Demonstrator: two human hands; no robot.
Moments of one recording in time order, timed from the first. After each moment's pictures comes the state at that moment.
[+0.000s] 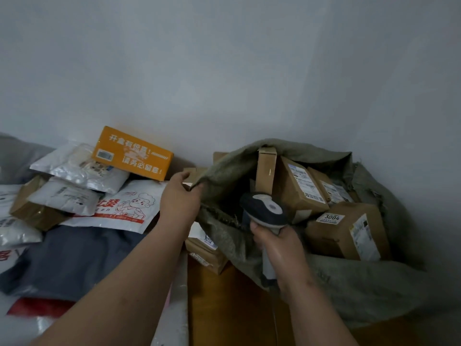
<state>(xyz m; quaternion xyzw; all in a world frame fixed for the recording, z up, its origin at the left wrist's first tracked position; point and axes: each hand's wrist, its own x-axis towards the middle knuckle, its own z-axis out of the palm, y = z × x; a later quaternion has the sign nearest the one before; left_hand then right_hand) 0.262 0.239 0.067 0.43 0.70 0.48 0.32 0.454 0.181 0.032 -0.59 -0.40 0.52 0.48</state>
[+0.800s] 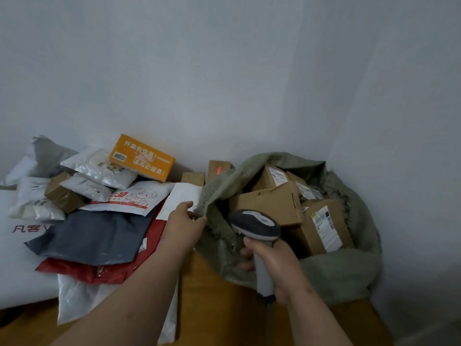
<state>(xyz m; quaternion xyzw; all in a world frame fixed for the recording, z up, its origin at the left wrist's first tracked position) 0.299 0.129 0.046 0.47 0.70 0.40 0.35 0.507 0.075 0.059 -0.58 -0.43 0.58 0.39</state>
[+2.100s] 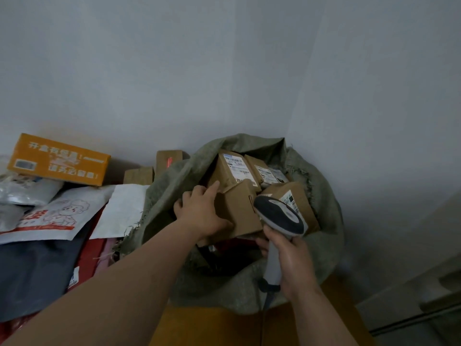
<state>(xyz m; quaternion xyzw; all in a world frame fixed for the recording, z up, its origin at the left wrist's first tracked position) 0.417 0.230 0.040 0.73 0.65 0.08 0.18 0.595 0.118 0.015 -0.59 -0.27 0.51 0.57</state>
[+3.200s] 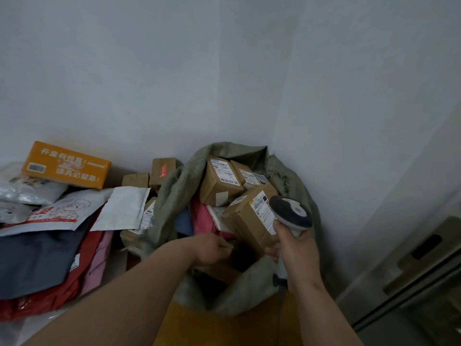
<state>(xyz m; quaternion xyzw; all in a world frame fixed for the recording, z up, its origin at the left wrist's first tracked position) 0.450 0.140 0.037 0.79 0.51 -0.09 0.33 0.637 0.056 0.051 -0.65 -0.30 0.39 0.58</state>
